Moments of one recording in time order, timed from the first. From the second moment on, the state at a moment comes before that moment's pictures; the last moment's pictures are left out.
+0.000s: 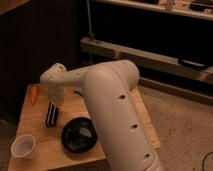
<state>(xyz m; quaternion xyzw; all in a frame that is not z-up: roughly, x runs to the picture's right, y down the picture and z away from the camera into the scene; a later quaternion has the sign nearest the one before) -0.290 0.083 0.856 -0.32 0.04 0.43 0.84</state>
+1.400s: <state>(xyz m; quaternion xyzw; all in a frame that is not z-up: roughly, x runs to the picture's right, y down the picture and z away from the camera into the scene) -0.284 0.080 0.803 -0.36 0.00 0.41 0.84</state>
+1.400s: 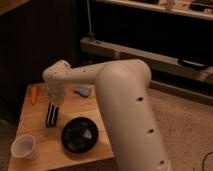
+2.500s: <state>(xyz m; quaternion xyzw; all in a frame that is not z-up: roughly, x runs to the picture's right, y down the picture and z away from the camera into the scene) -0.336 0.139 0.717 -0.45 -0.05 0.28 0.85</state>
